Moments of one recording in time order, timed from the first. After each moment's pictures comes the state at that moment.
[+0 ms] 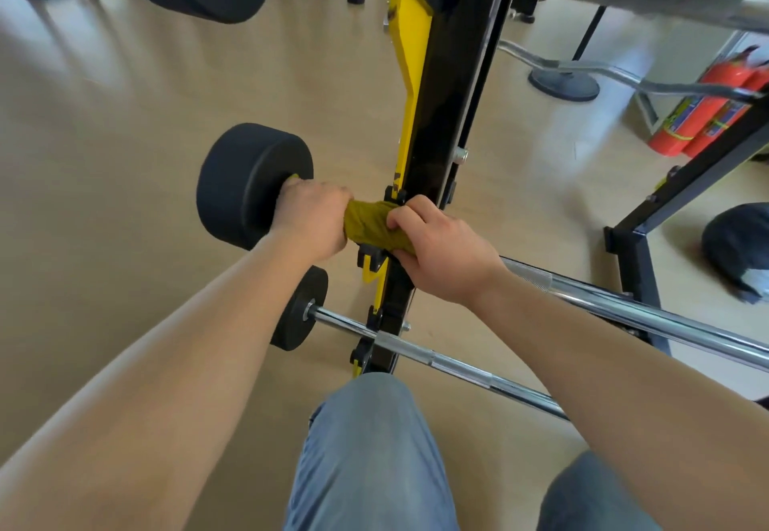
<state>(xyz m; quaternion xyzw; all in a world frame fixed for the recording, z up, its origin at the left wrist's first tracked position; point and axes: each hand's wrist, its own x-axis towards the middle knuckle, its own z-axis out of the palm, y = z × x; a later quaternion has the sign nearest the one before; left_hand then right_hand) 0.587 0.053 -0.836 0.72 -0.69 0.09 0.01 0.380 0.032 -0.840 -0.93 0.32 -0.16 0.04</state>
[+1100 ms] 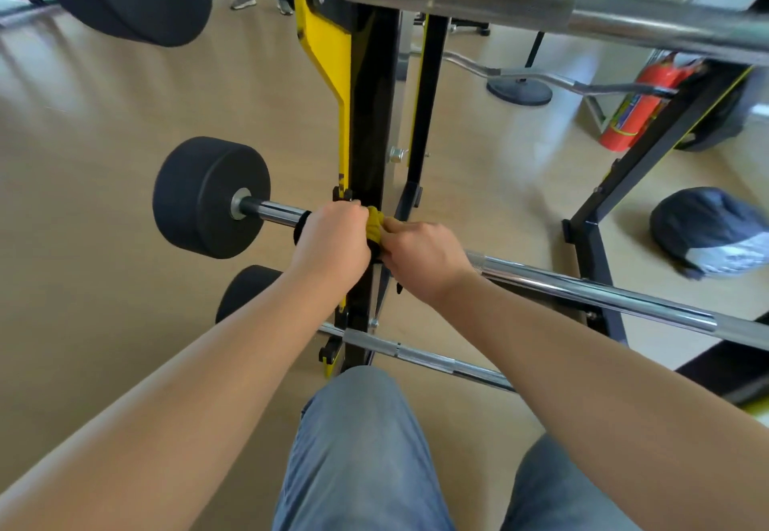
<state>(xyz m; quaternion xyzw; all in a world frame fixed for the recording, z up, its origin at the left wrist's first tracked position) 0.490 0.083 -0.820 0.72 -0.67 -0.07 0.17 0.340 0.053 -0.834 -0.92 0.36 -0.11 -0.07</state>
